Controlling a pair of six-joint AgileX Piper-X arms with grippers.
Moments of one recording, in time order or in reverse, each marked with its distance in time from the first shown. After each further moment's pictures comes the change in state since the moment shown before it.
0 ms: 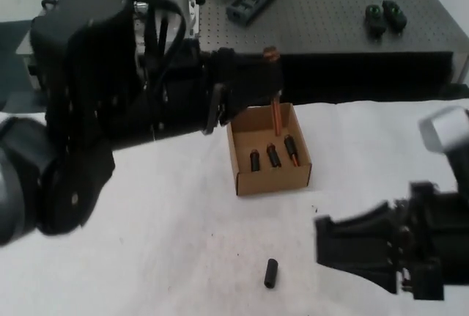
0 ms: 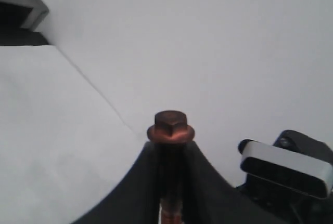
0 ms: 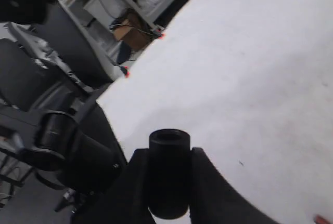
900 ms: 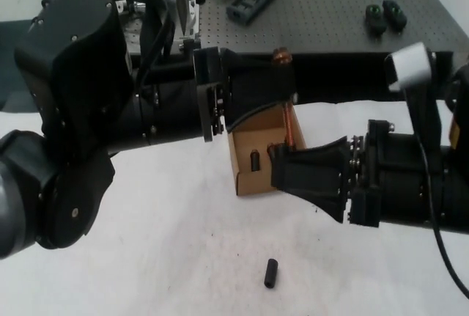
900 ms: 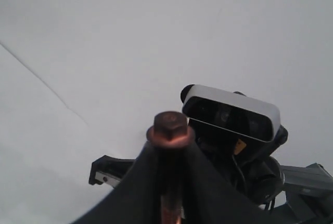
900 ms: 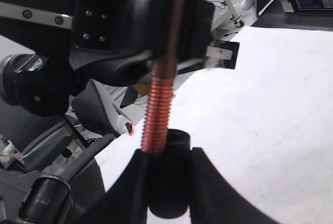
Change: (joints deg) left arm -0.3 -0.1 0.9 -6.3 8.6 -5.5; right arm 3.5 9.0 -3.7 -15.4 8.6 3.3
